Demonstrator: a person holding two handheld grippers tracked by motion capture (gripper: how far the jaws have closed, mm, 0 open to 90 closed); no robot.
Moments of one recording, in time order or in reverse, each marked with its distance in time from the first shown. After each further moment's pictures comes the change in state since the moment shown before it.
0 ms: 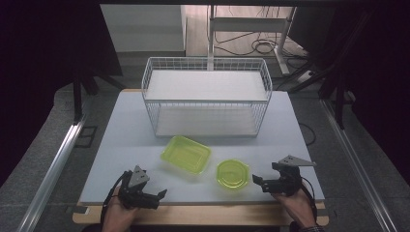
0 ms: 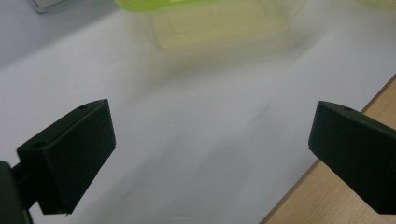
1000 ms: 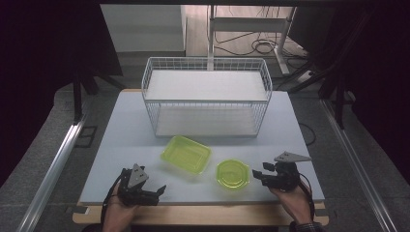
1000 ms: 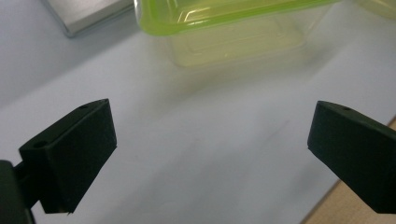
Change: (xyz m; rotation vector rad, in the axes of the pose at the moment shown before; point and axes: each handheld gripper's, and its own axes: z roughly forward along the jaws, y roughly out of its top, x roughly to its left) left arm 0.002 0.002 0.003 -0.025 0.062 0.042; right arm 0.008 0.017 0.003 0.065 0.003 -0.043
